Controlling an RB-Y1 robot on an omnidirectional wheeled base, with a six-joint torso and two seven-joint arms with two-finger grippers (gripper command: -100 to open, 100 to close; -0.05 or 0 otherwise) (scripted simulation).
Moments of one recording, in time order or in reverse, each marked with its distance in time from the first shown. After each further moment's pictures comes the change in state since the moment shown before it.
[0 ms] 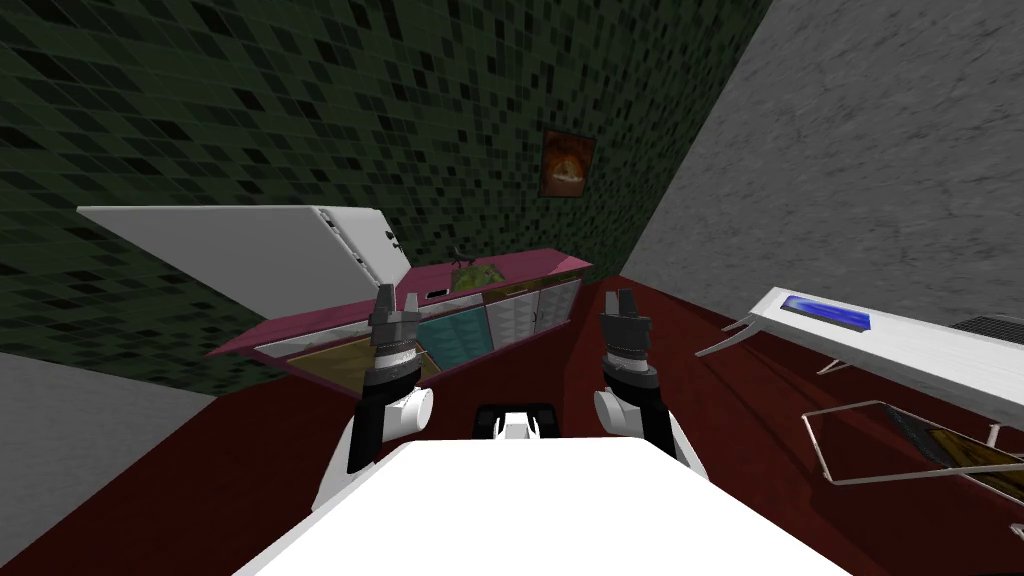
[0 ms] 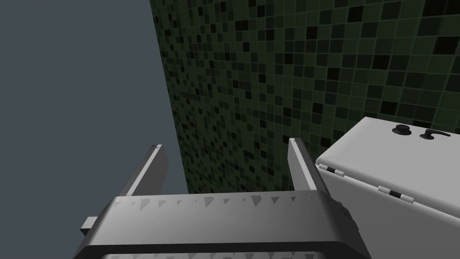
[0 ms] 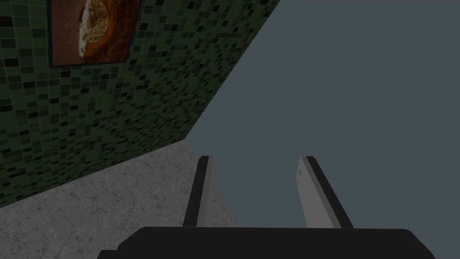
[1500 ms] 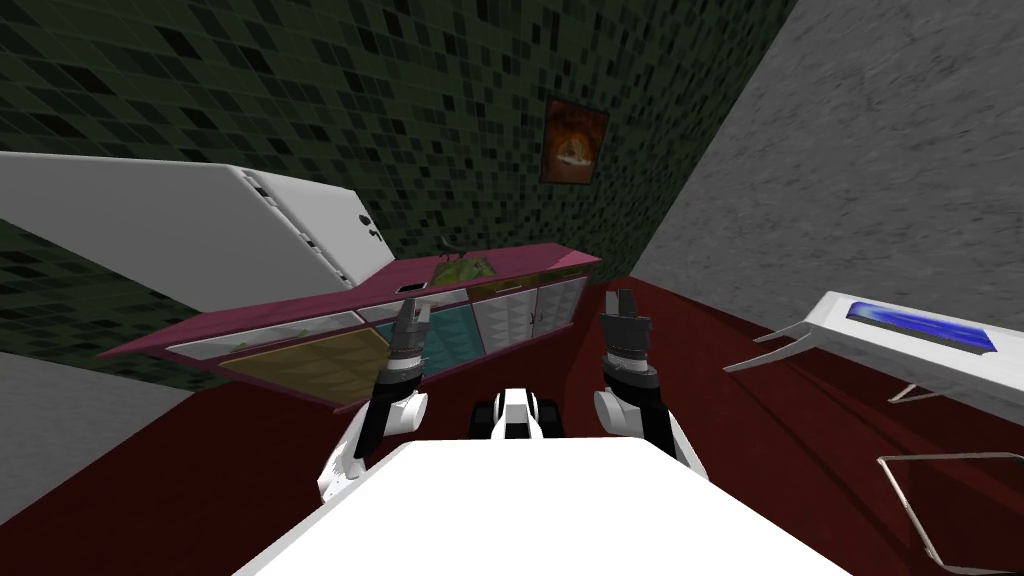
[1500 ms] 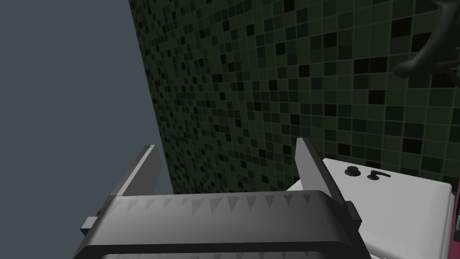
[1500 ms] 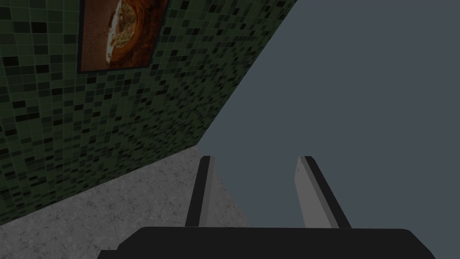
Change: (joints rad) left arm -0.043 0.208 0.020 0.242 0.037 -0.156 0.025; right arm 0.000 0.000 0.000 0.000 0.000 0.000 0.000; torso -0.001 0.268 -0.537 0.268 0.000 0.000
